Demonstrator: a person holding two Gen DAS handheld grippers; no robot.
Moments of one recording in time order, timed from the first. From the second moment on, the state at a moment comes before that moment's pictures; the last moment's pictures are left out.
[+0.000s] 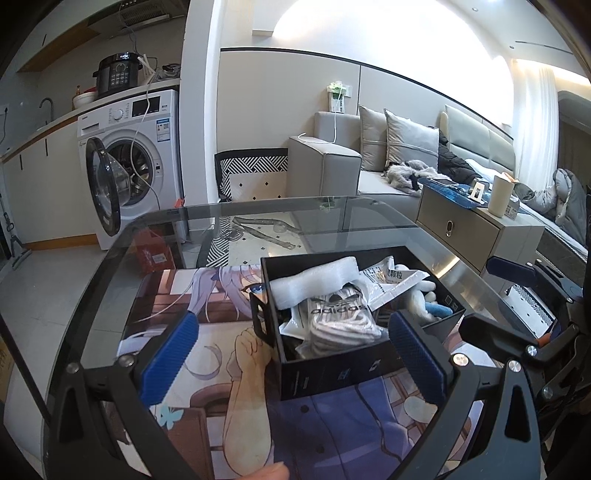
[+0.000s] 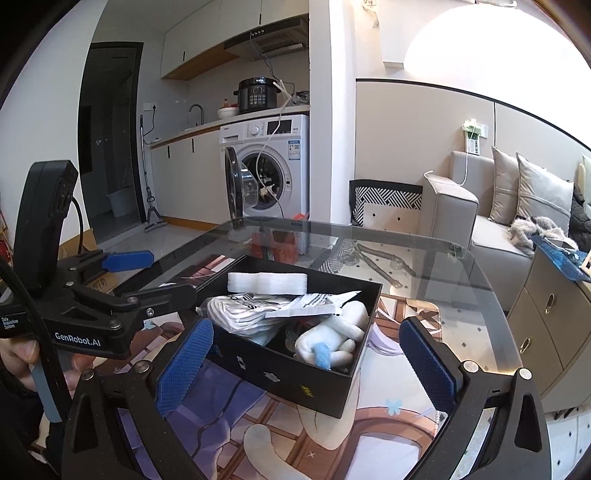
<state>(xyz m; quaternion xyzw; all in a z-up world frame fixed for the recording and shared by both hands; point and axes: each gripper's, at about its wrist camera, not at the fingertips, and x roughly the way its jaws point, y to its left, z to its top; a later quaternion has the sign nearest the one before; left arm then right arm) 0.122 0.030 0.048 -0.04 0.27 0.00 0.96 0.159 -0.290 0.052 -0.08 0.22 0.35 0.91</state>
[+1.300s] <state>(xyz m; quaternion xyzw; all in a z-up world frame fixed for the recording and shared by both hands) 0.116 0.027 0.018 -0.03 0.25 0.03 0.97 0.164 -0.301 0.031 -0.05 0.20 0.35 0.91</state>
